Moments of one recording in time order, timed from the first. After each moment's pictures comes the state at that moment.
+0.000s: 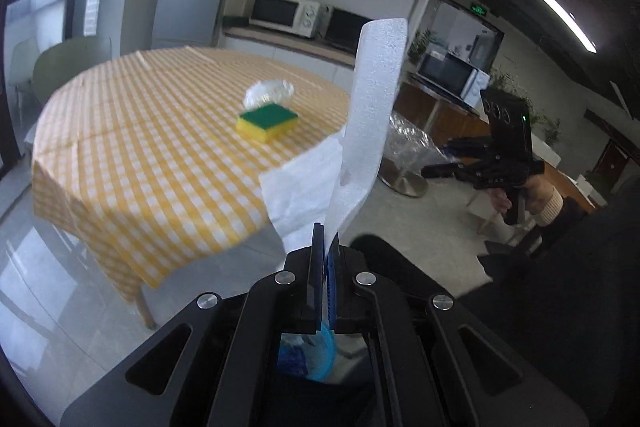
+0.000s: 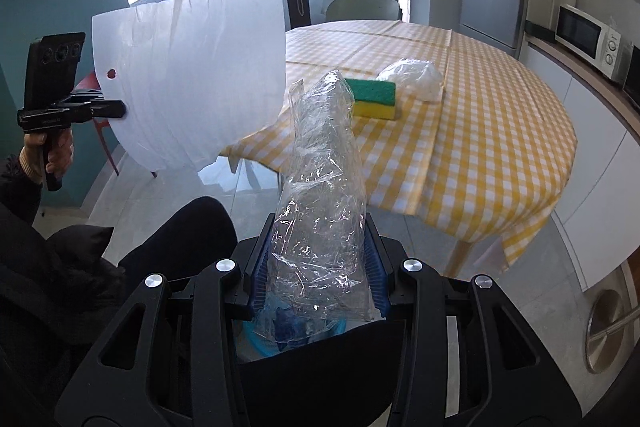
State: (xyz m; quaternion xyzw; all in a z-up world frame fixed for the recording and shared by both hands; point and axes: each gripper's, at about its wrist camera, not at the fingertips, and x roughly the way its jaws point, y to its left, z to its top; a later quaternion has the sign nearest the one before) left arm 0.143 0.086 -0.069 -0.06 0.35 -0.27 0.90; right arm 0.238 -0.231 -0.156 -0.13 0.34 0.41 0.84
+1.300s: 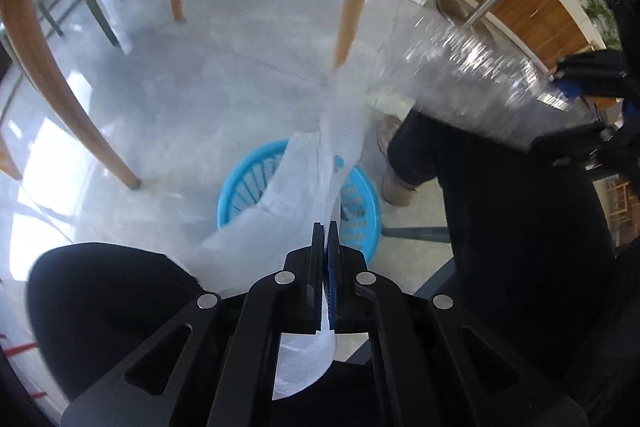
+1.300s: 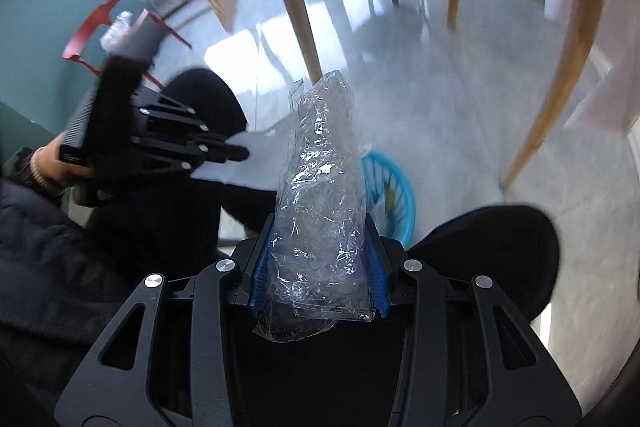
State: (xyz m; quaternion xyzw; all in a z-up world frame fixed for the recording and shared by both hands) left arm 0.263 0.011 -0.347 -0.01 0.63 -0.18 0.75; right arm 0.270 -0.175 -0.371 -0.11 0.60 0.39 0.69
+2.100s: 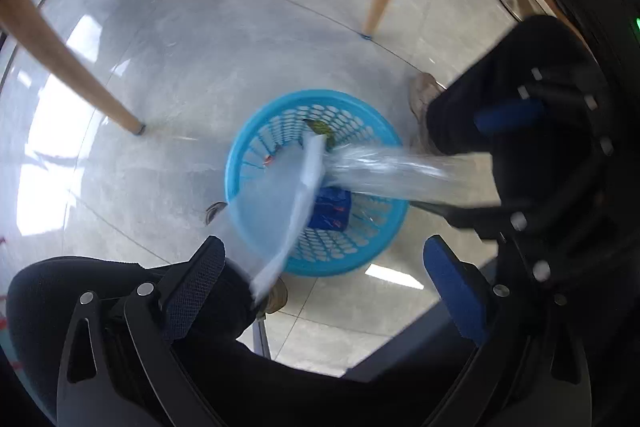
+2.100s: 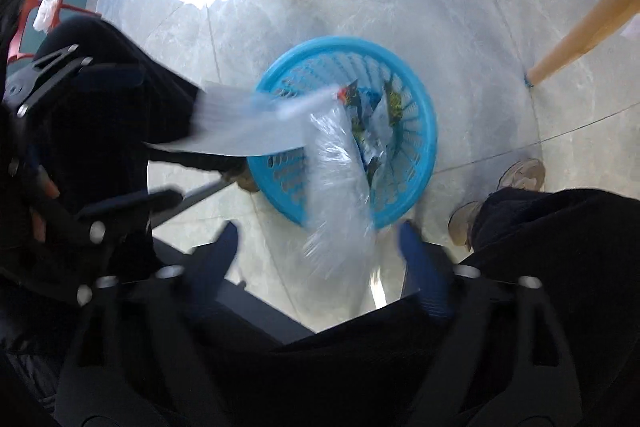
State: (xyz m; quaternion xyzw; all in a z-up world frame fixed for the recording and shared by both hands) left arm 0.275 0.002 -0.392 0.00 0.71 -0.14 0.69; right arm 0.317 -0.126 -0.491 -0.14 0.72 0.32 0.60
